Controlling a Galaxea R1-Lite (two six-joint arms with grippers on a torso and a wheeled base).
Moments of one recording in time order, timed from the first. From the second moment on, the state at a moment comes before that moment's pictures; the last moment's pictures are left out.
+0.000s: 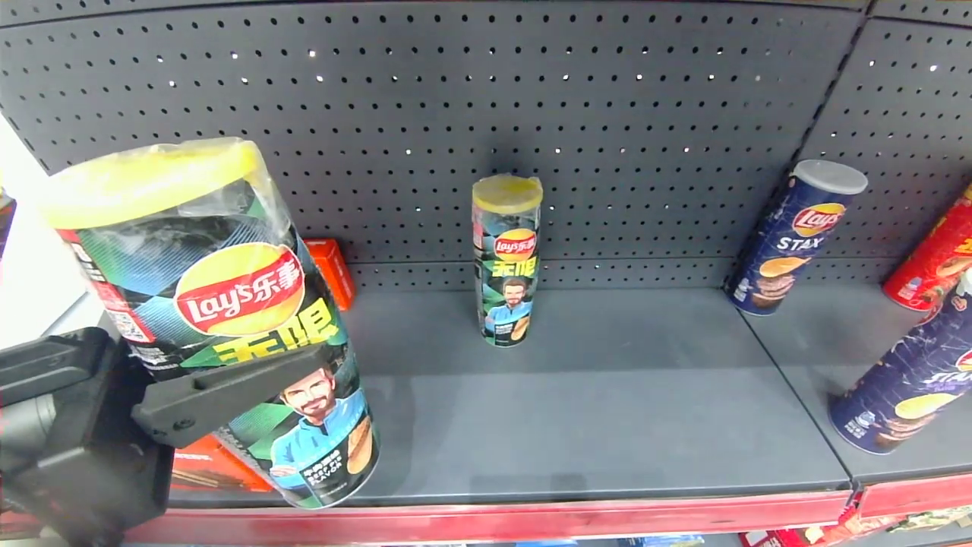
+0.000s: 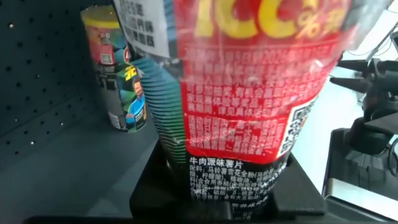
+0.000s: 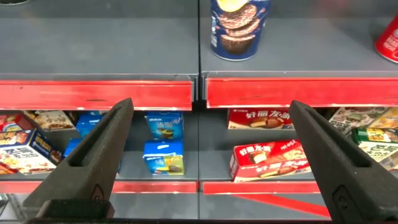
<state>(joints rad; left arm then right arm) -0.32 1.15 -0.48 -0.77 -0.73 -0.03 0.00 0.01 0.00 0.00 0.01 0.00</state>
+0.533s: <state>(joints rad) -0.31 1.15 -0.47 -0.77 -0.73 -0.03 0.00 0.01 0.00 0.00 0.01 0.00</state>
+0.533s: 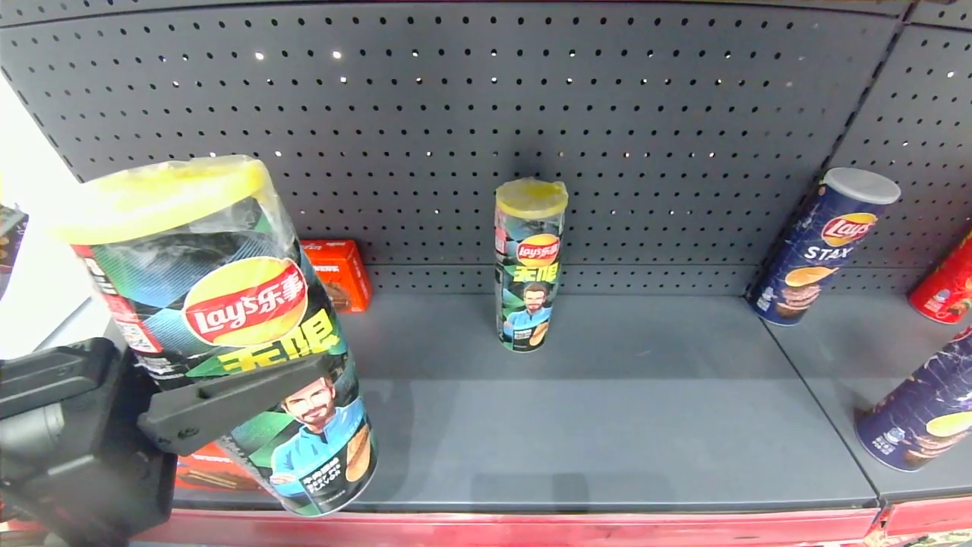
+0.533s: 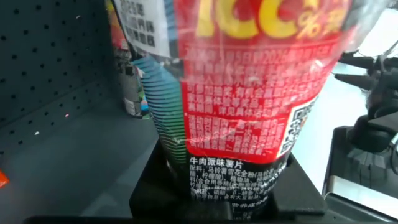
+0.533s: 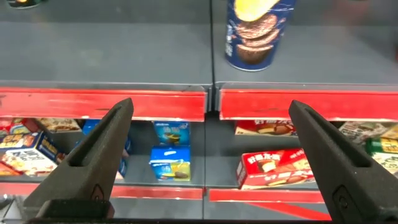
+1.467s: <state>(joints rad) -0.28 1.15 -0.39 -0.77 -0.72 -0.03 0.30 0.52 -0.41 0.00 0.24 -0.07</state>
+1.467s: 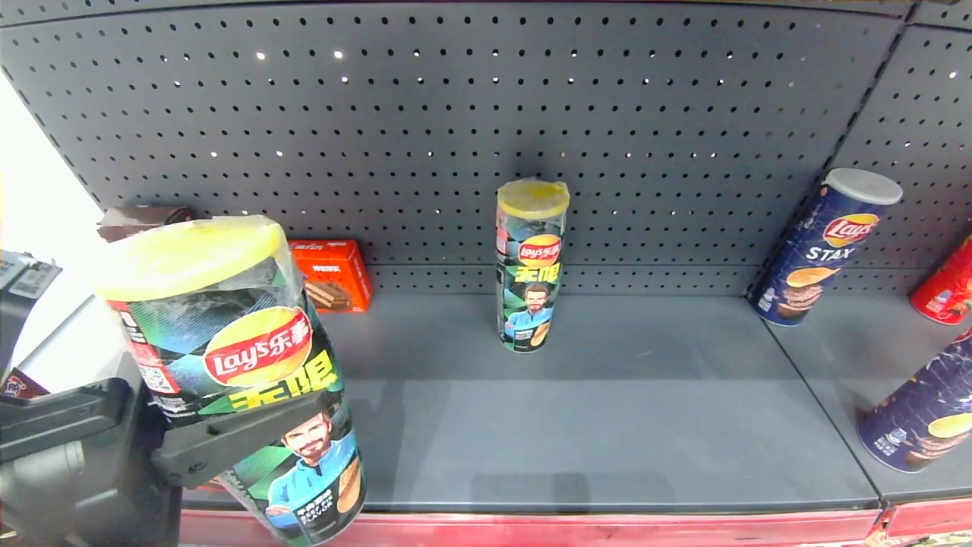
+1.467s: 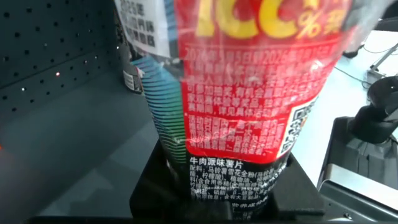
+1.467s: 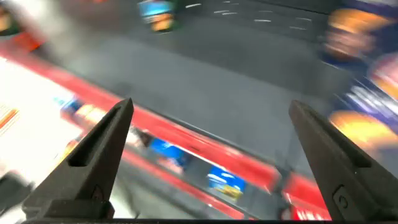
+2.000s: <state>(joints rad) -0.28 1.15 -0.39 -0.77 -0.72 -0.03 0.50 1.09 -0.54 -0.27 0.24 -0.12</state>
